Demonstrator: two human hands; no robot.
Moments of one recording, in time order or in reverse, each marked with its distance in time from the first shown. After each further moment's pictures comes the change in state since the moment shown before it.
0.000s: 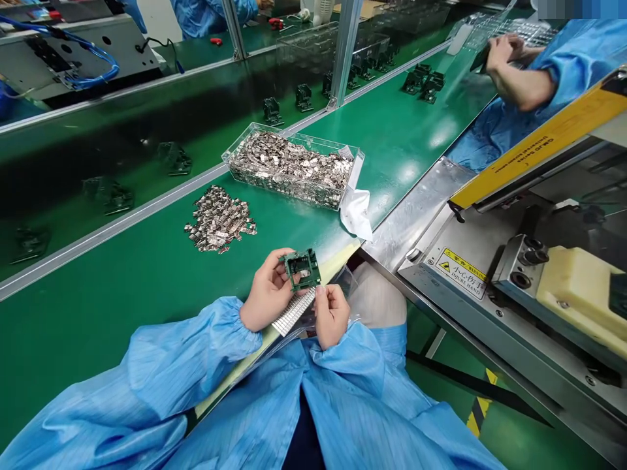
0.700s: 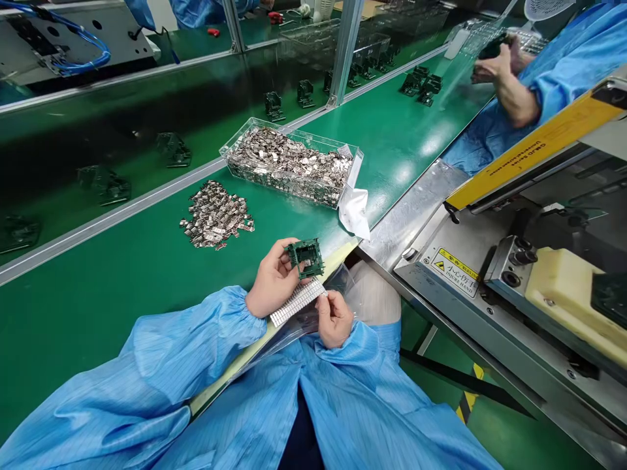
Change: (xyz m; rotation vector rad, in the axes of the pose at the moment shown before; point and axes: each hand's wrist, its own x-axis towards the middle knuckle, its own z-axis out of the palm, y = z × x) left_hand 0.014 -0.003 0.007 -0.048 -0.006 -0.005; right_hand 0.000 0.015 -0.024 -0.189 -0.070 -0.230
